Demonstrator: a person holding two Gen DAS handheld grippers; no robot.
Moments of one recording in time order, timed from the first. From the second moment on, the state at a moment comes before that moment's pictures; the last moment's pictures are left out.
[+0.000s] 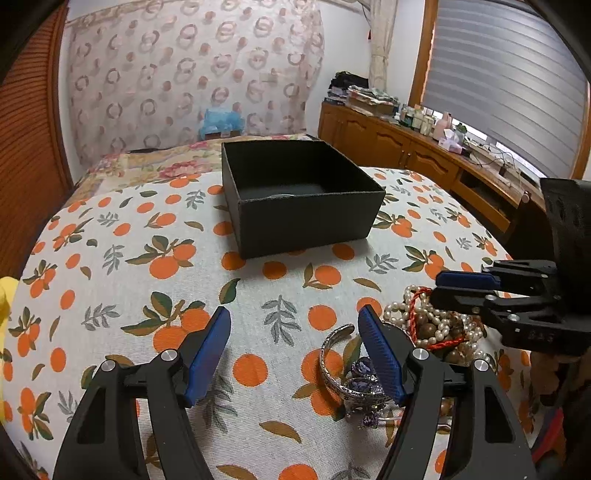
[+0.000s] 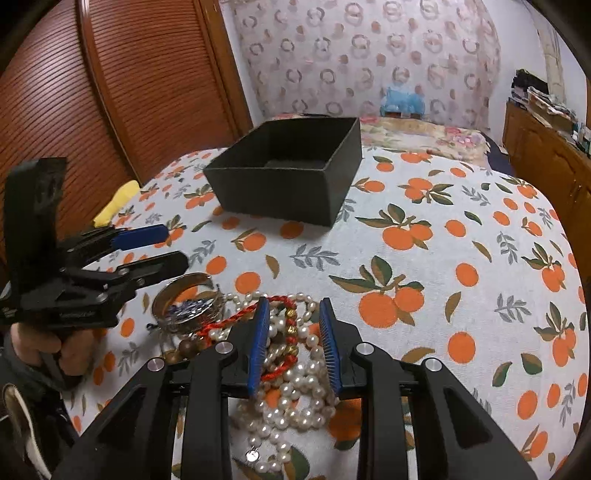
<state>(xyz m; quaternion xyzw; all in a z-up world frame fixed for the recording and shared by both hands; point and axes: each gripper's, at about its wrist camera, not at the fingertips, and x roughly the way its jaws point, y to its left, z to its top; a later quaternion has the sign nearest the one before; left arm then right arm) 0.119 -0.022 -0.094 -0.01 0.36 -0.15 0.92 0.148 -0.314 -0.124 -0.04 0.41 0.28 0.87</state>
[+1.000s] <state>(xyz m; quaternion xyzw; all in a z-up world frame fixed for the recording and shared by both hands) 0.097 -0.050 -0.099 0.01 0.41 -0.20 0.89 0.111 -0.342 -0.069 -0.06 0.32 0.26 0.91</state>
